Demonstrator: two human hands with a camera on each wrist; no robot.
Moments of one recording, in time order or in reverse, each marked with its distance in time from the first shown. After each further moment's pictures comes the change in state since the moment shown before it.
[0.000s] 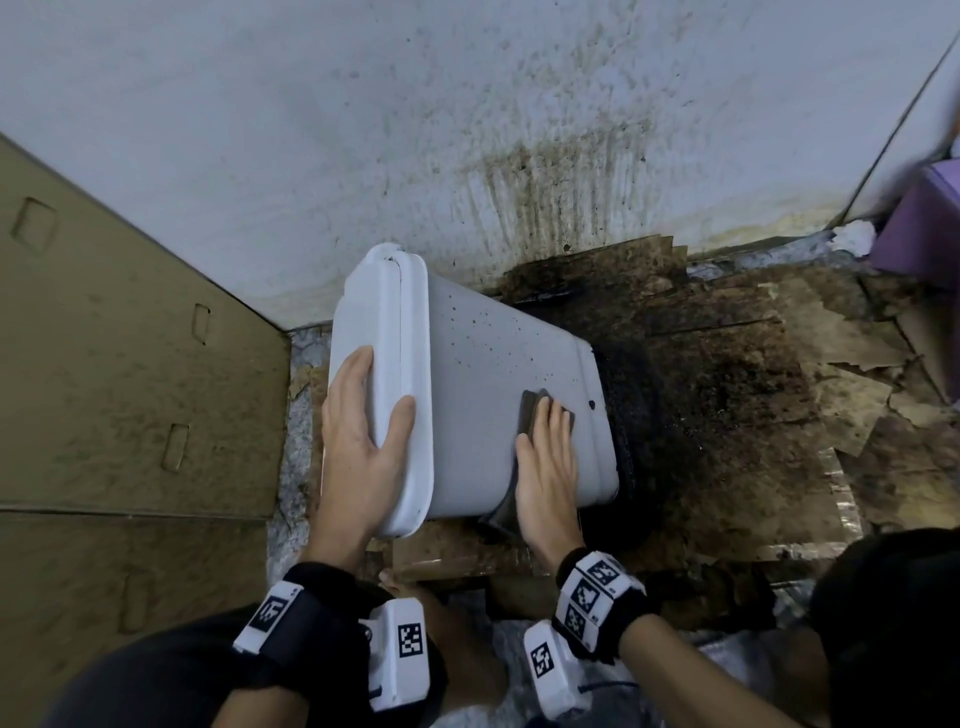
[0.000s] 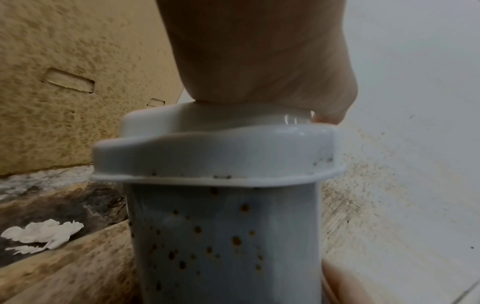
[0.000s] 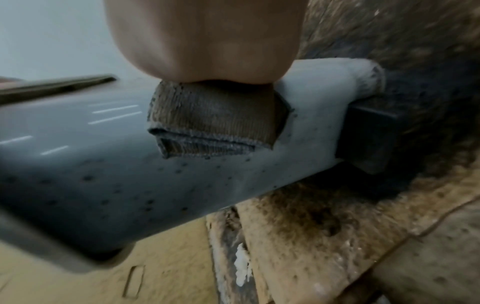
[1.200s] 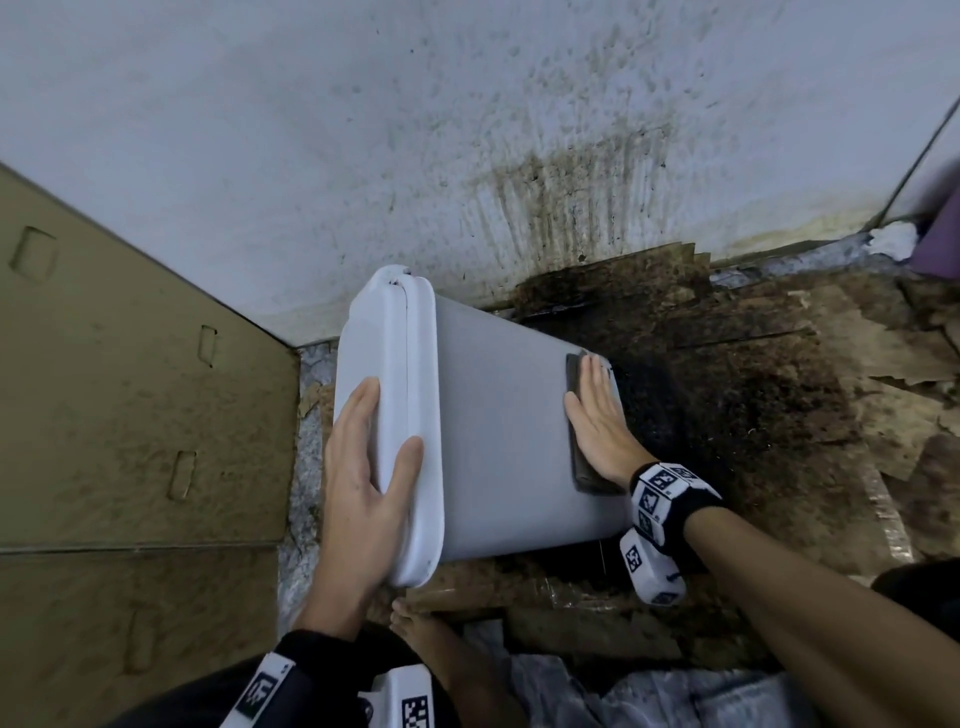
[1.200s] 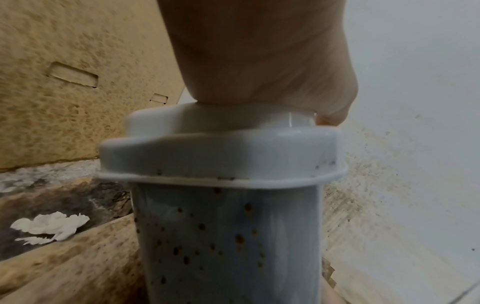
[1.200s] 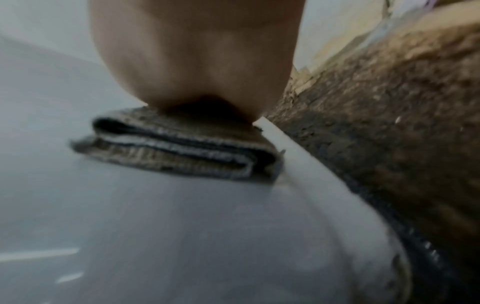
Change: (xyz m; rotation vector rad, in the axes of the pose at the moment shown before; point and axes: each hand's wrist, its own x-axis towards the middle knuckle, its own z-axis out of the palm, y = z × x) left_hand 0.000 -0.007 -0.002 -0.056 -0.014 -0.004; right_hand 0.126 0.037 -0.055 -0.245 -0.279 -0.036
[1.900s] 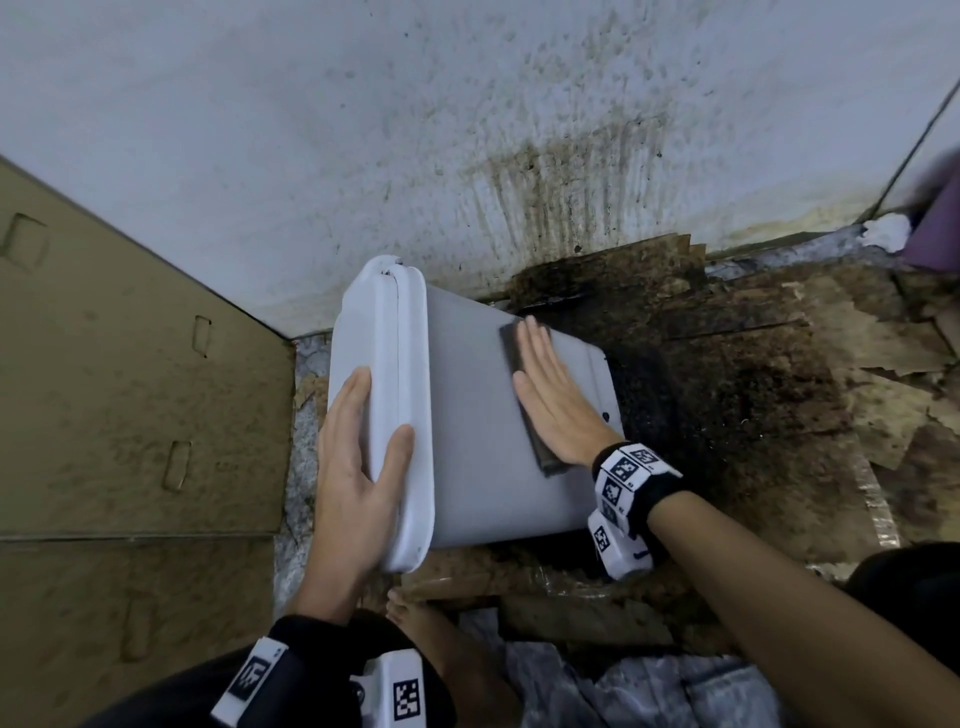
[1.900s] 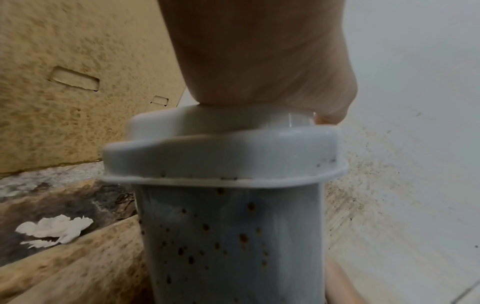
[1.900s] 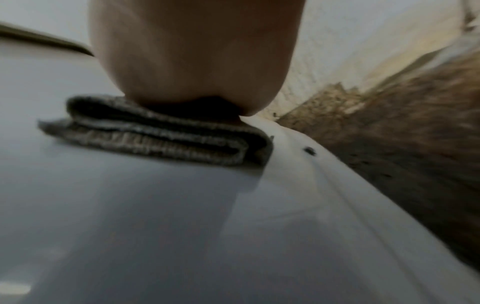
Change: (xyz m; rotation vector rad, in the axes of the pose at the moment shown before) left_hand -0.001 0.002 -0.002 -0.005 -0.003 -0.019; right_hand -0.005 -0.052 0.007 -0.085 0.017 -0.344
